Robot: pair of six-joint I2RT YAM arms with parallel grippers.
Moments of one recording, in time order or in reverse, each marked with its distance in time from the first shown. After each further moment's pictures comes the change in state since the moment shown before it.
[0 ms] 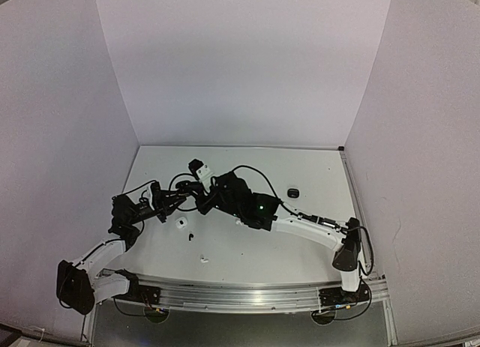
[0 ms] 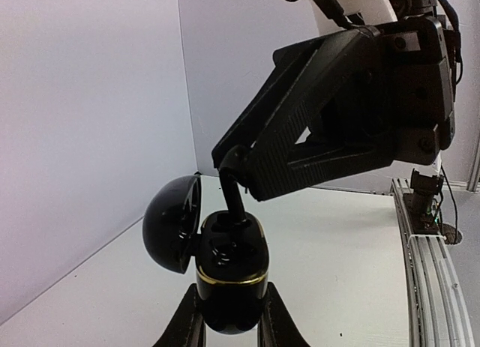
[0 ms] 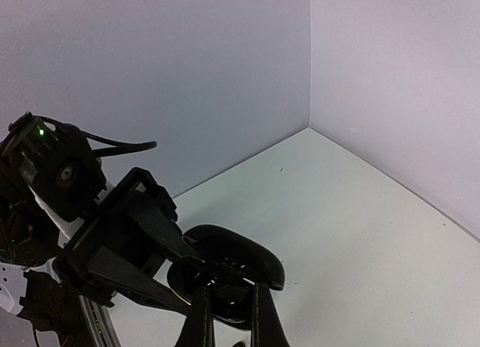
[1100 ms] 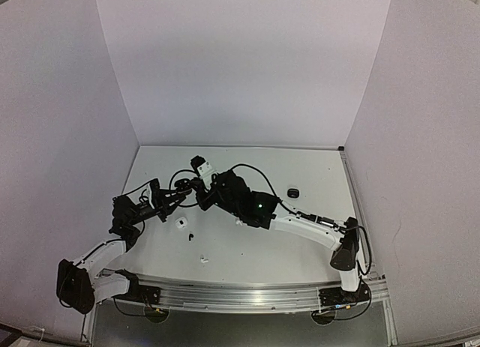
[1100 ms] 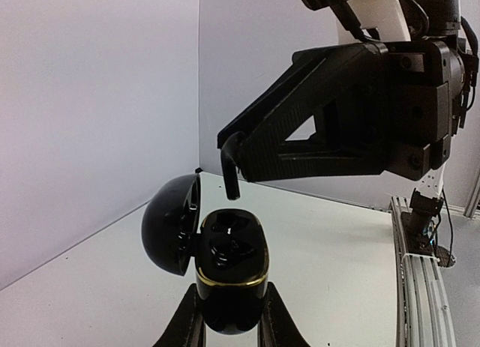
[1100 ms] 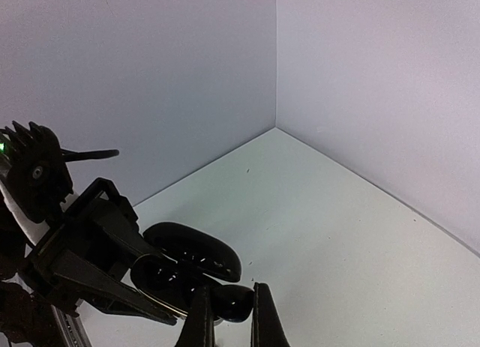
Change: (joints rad) left arm -0.005 0.008 -0.013 0.018 -0.046 -0.102; right arm 0.000 0.022 0.038 -0.029 0.102 -0.022
